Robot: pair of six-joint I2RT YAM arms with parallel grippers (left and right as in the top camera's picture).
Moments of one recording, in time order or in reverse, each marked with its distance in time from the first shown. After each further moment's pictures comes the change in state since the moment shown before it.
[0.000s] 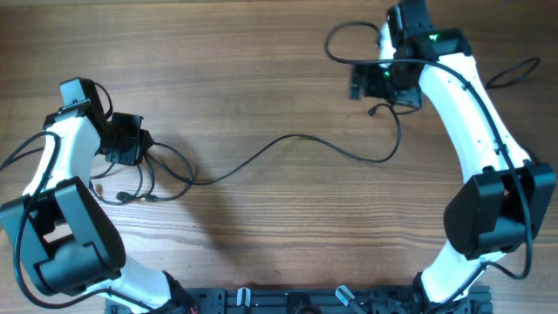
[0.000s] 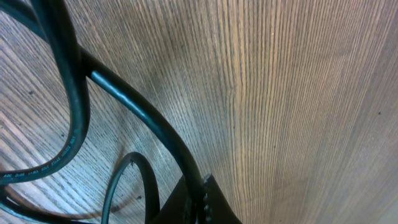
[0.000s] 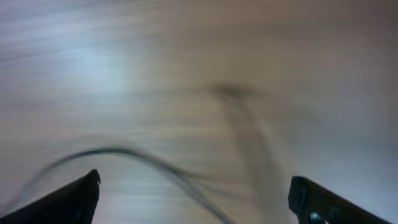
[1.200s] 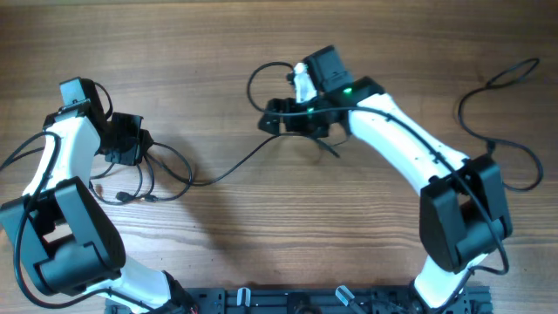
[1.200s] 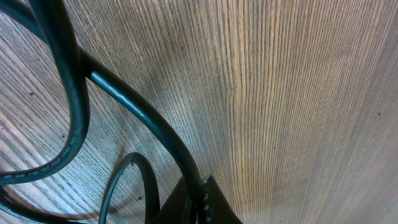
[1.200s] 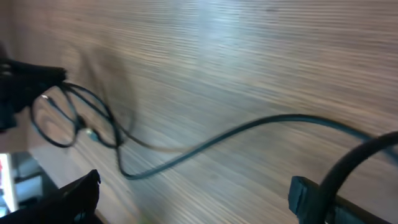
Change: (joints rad) left arm 0.000 0.000 0.000 0.001 -0.003 0.000; right arm 0.341 0.000 -0.287 0.541 -0.497 0.174
